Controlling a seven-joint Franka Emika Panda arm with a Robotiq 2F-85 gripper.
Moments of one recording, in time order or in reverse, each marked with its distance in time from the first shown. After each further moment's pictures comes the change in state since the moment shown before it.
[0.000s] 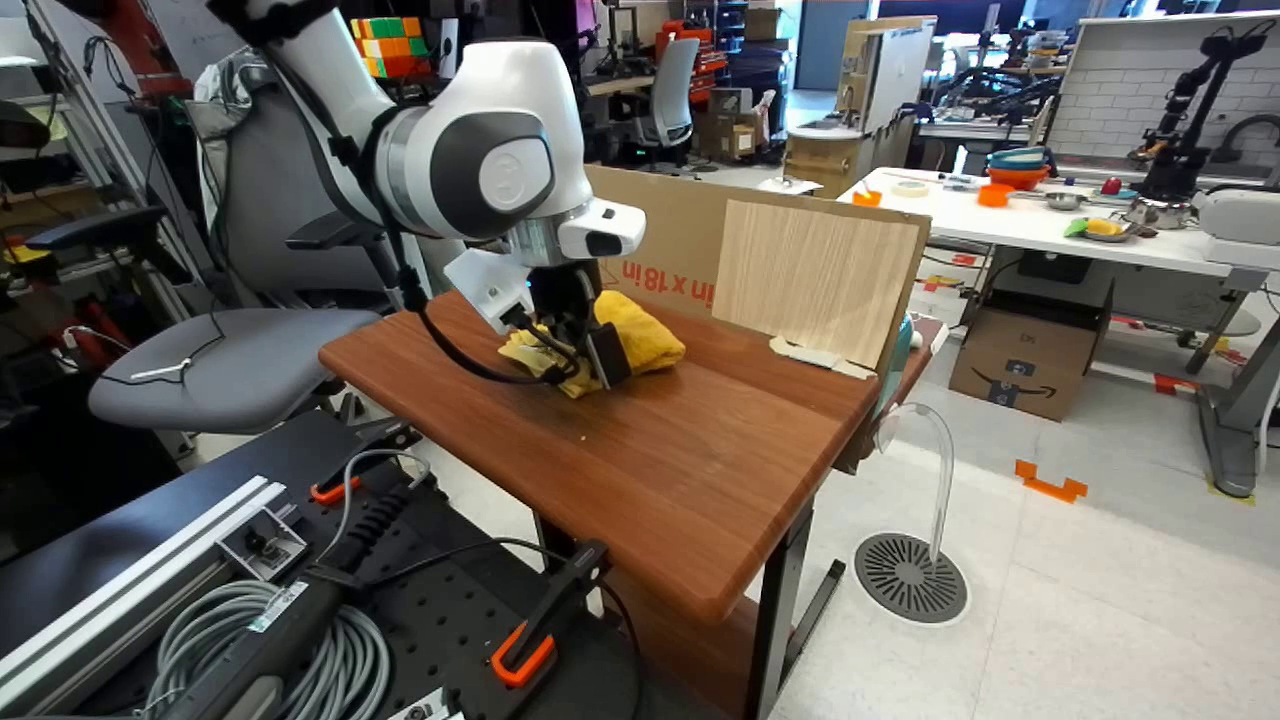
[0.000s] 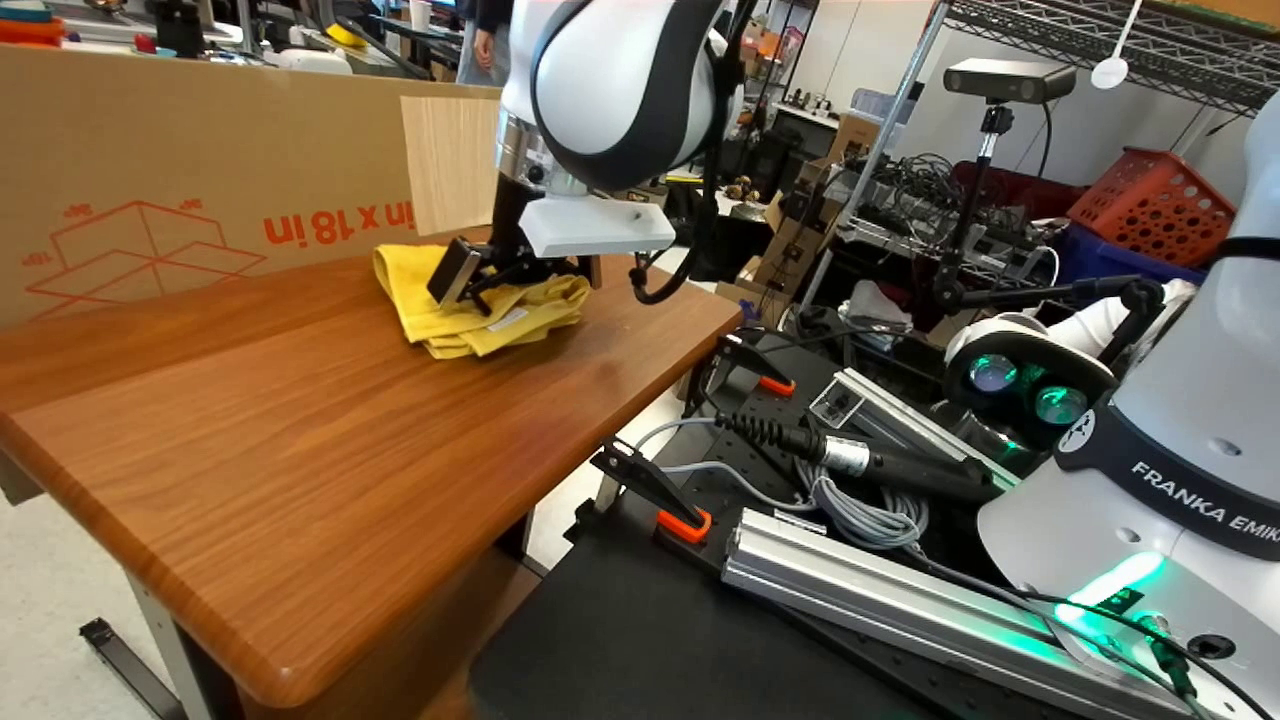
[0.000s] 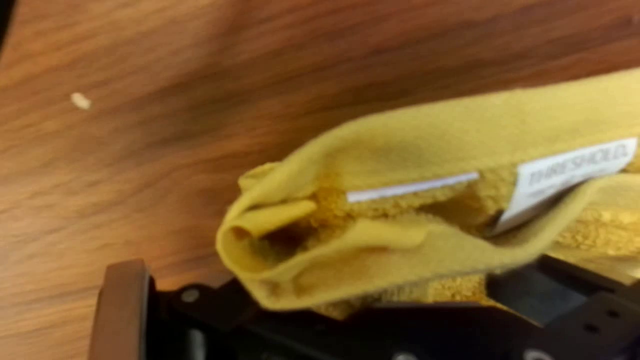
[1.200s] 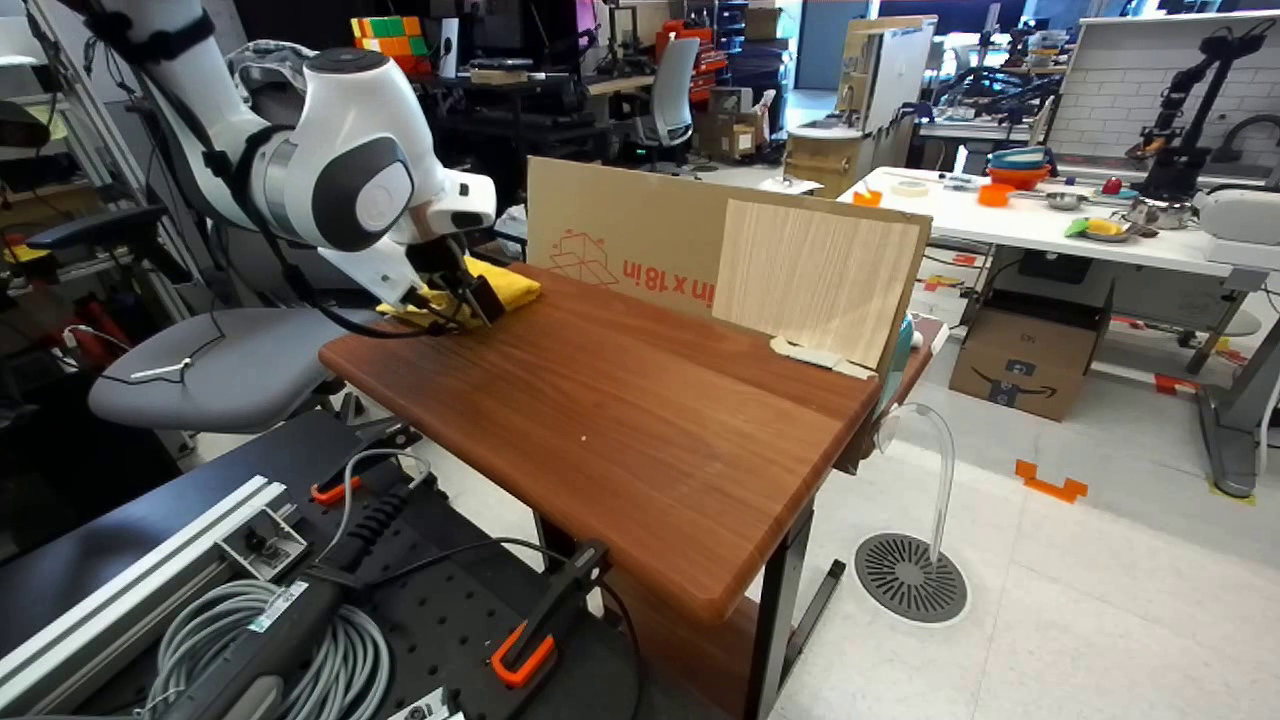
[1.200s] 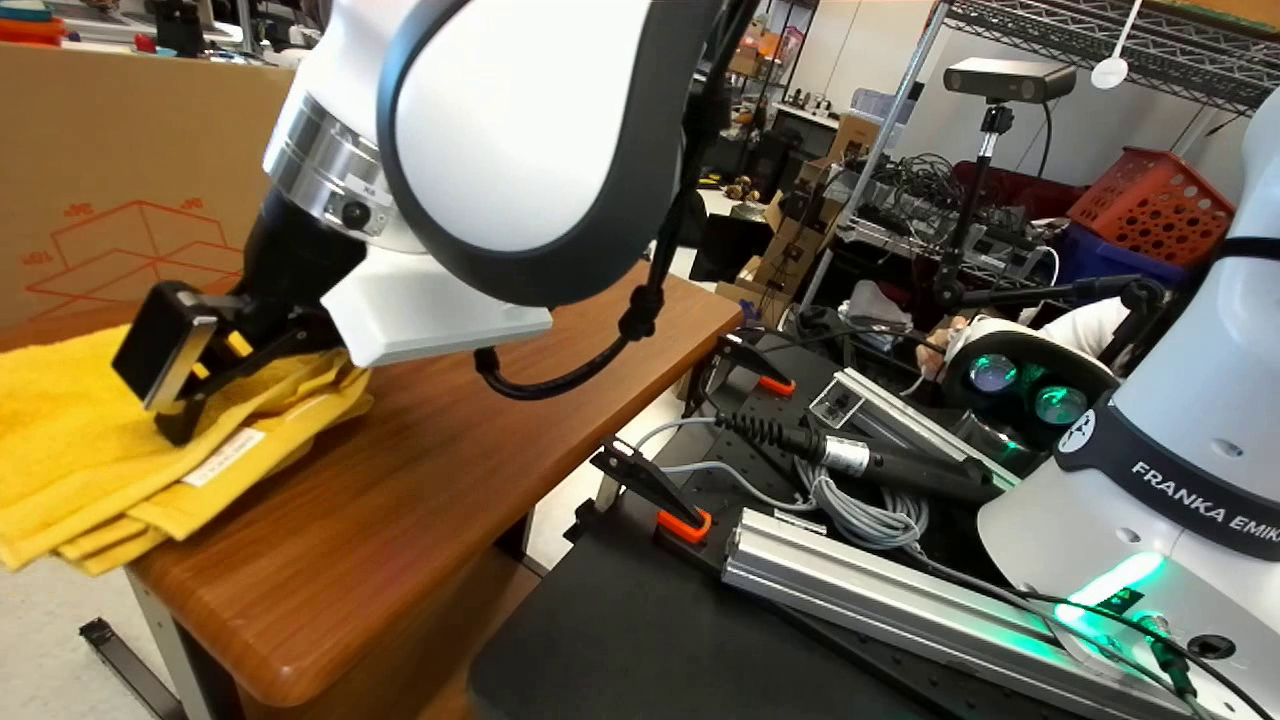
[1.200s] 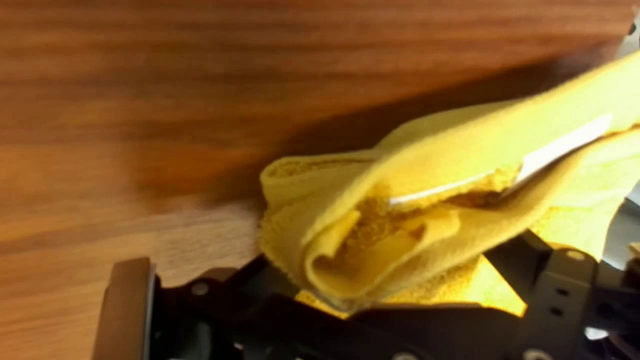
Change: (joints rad) arm 0.008 0.082 0.346 0.031 0.051 0.342 -0.094
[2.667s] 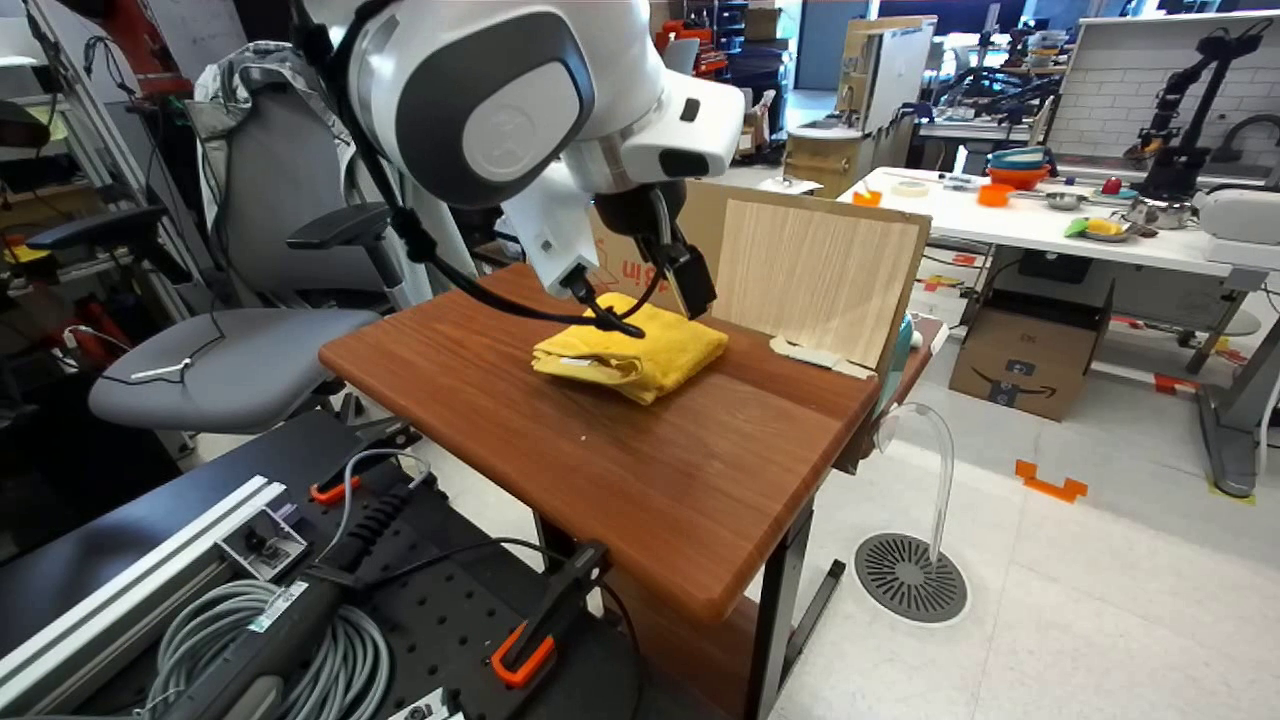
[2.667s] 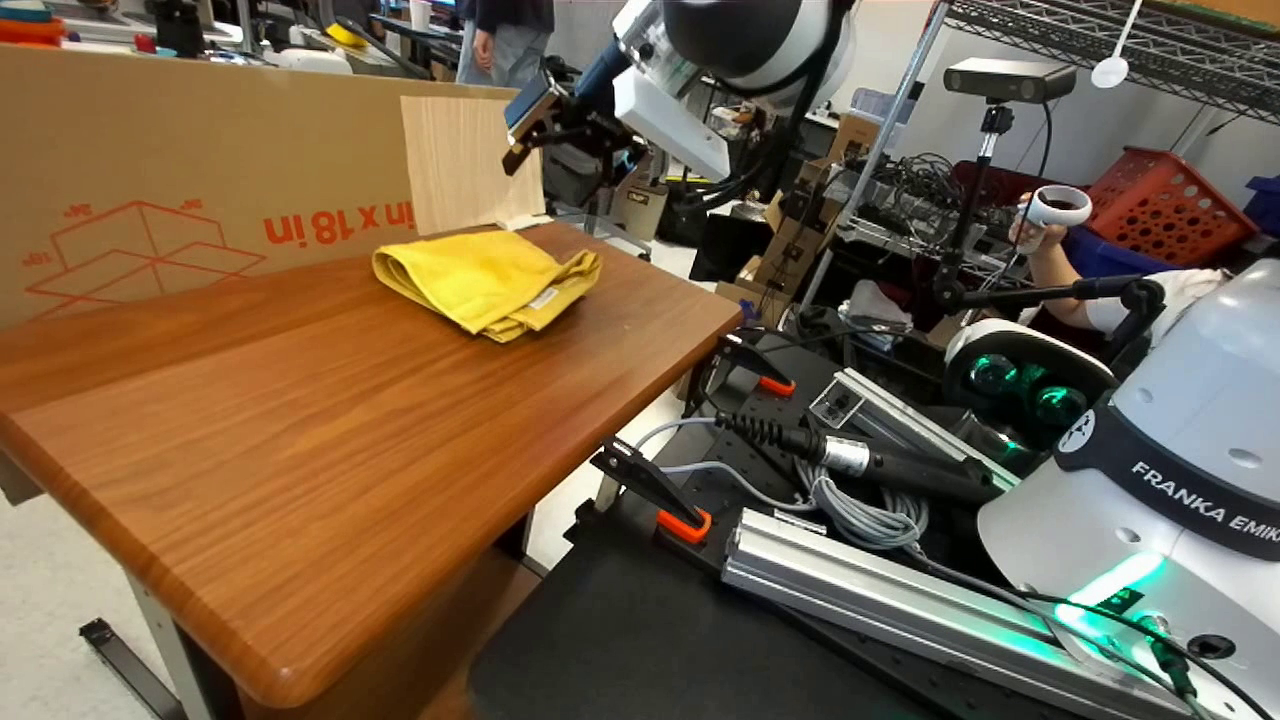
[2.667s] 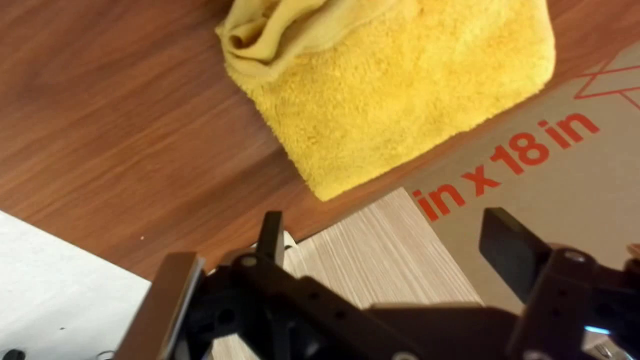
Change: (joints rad) arm -0.952 -0.266 0.387 -0.222 0.001 0.038 -0.072
